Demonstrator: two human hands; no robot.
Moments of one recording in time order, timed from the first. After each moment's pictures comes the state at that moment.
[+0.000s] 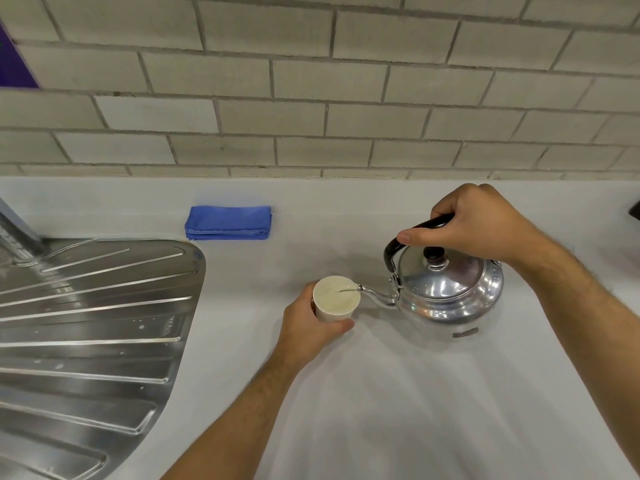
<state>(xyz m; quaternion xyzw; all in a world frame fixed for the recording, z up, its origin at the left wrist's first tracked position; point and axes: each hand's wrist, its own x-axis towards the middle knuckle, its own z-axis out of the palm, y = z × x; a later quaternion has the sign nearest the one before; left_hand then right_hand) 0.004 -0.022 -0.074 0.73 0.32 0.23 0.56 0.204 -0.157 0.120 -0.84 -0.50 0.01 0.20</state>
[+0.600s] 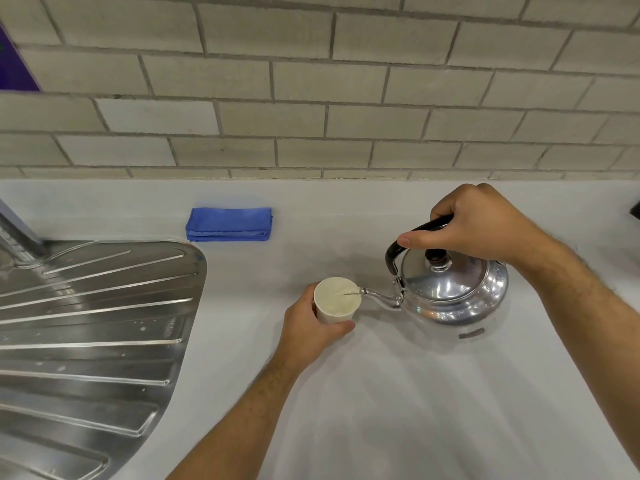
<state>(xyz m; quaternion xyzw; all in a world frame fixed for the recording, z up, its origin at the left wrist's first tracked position) 0.005 -0.022 -0.075 0.72 0.32 0.23 0.57 0.201 -0.156 0.125 -0.84 -0.50 0.00 0.18</state>
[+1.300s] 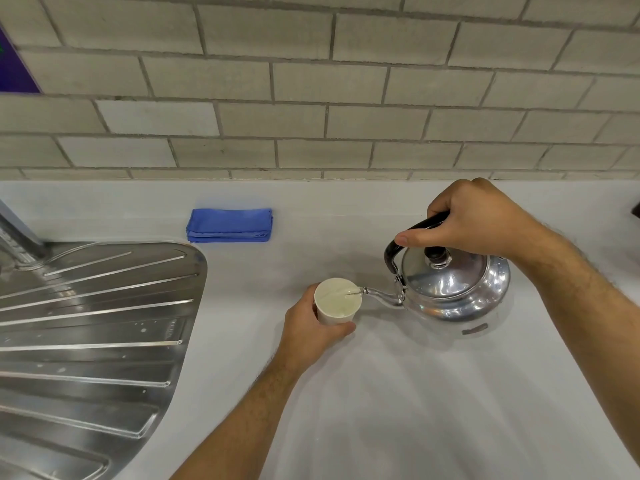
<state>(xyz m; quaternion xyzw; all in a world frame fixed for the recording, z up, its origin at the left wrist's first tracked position) 0.004 -0.022 -0.072 0.73 0.32 0.21 0.56 0.202 -0.151 0.130 -0.84 -0.53 -0.01 0.15</state>
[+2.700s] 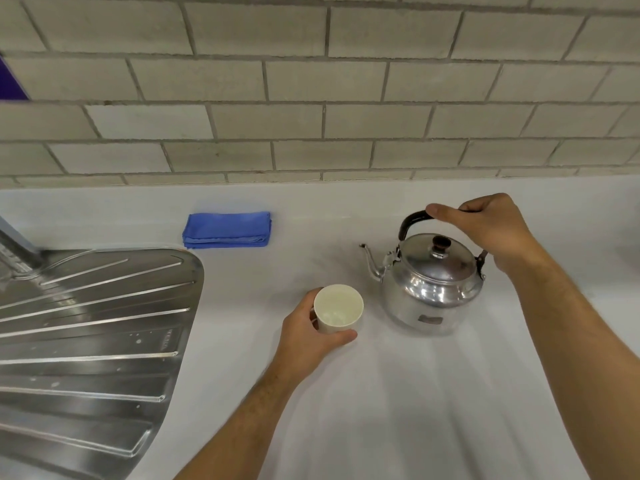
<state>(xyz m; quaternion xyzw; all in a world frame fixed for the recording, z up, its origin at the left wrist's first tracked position) 0.007 -0.017 -0.074 0.72 0.31 0.22 0.59 0.261 -0.149 0.072 -0.84 -0.27 0.07 0.47</state>
